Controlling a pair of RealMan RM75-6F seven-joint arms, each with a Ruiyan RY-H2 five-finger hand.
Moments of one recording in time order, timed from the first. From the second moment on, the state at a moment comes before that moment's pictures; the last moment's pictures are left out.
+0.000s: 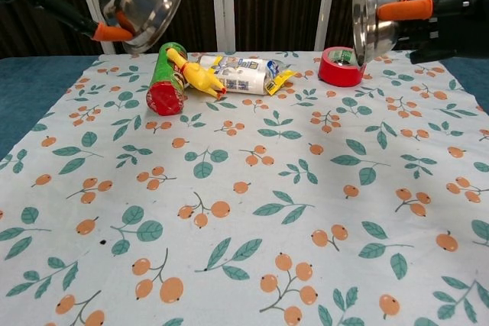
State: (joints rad) left arm -0.69 -1.51 -0.19 -1.27 1.68 1.44 -0.14; right arm 0.62 -1.16 0.47 -1.64 -1.13 0.53 1.07
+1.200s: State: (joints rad) left arm -0.75 -1.61 -0.15 -1.20 1.76 1.48 -0.16; right arm 0.70 -1.16 0.52 -1.88 -1.03 0.41 1.12
